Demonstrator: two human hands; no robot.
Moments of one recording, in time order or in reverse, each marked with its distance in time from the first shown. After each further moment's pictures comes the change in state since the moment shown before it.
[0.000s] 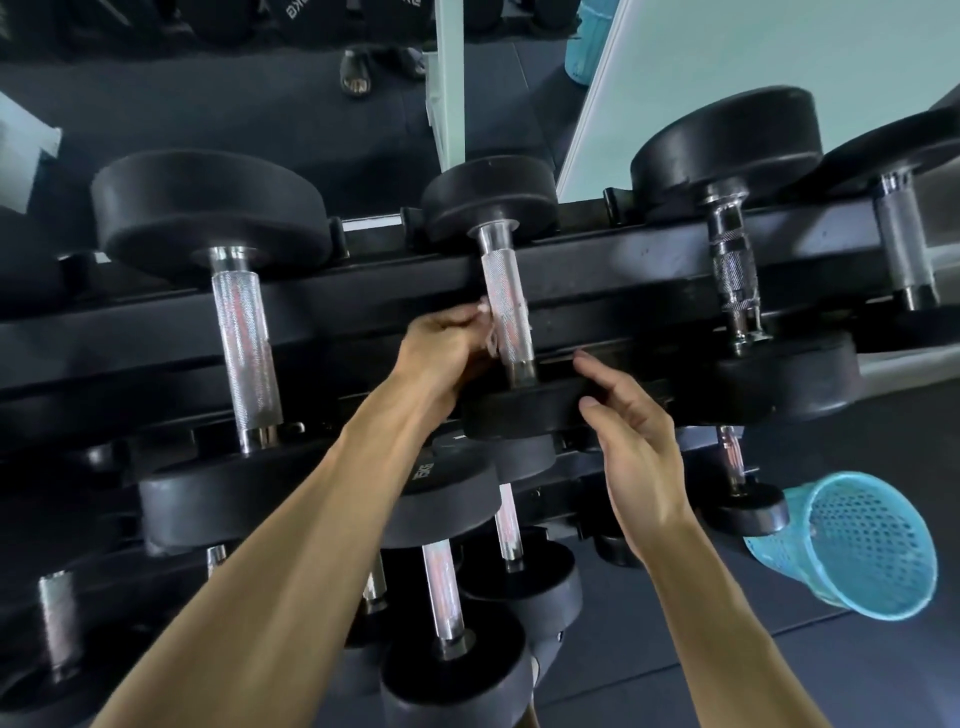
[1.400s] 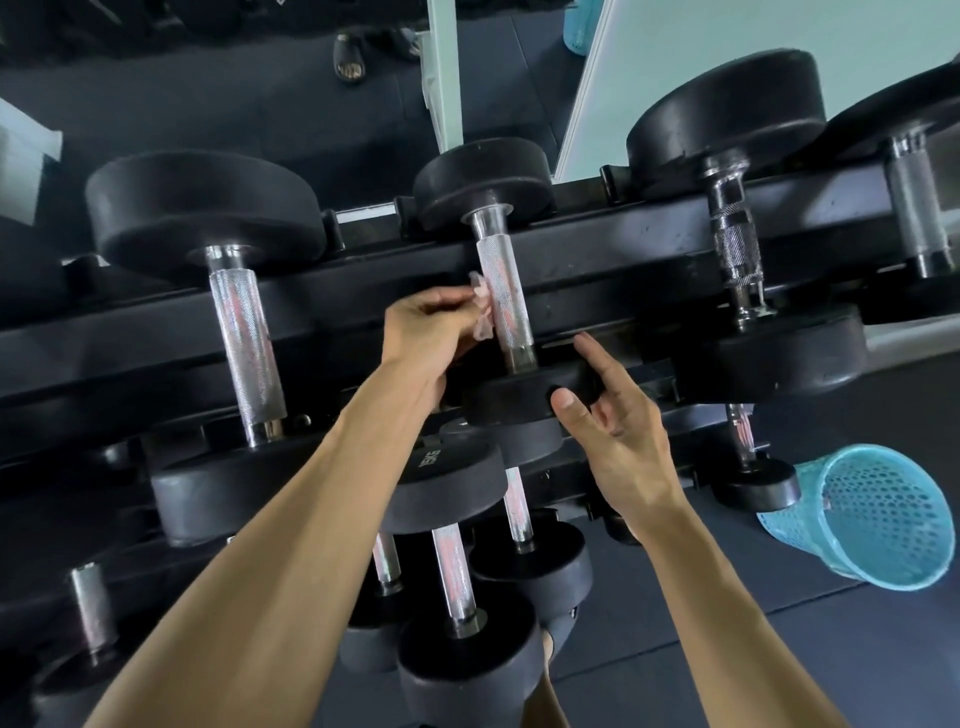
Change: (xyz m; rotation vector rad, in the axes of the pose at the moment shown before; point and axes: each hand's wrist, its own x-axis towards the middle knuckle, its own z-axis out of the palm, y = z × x) left_hand -0.020 0.021 0.002 0.063 0.191 0.047; right_hand -0.002 0.007 0.000 -0.208 -0.034 -0.103
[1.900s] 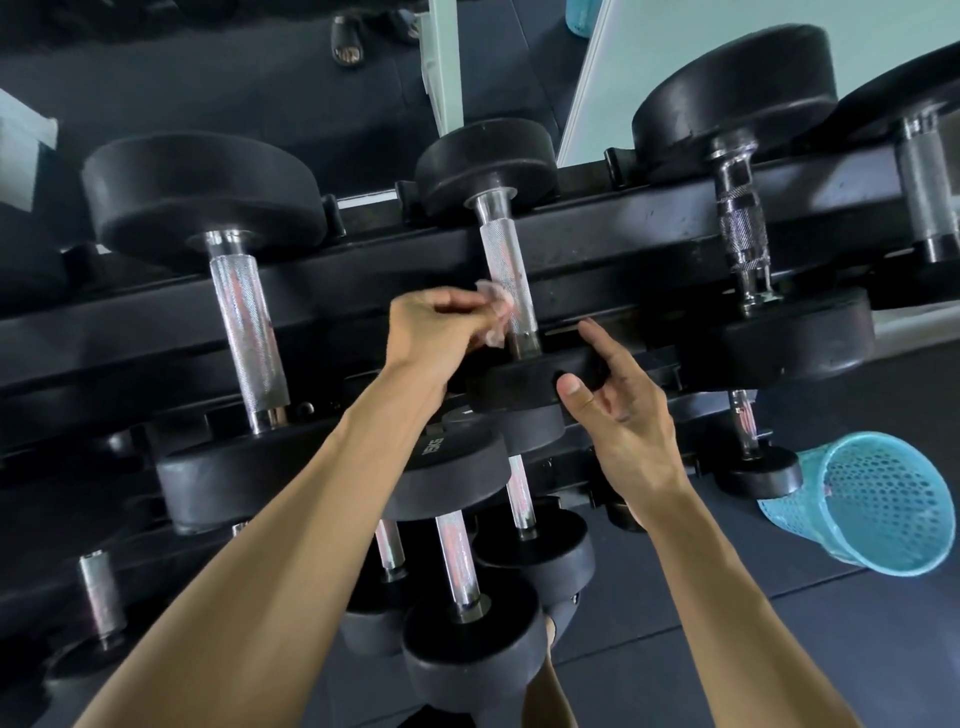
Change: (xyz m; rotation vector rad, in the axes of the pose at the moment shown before) left_hand -0.010 -0.008 -0.001 0.097 -0.007 0.025; right_hand 0.001 0.005 0.001 0.034 0.011 0.015
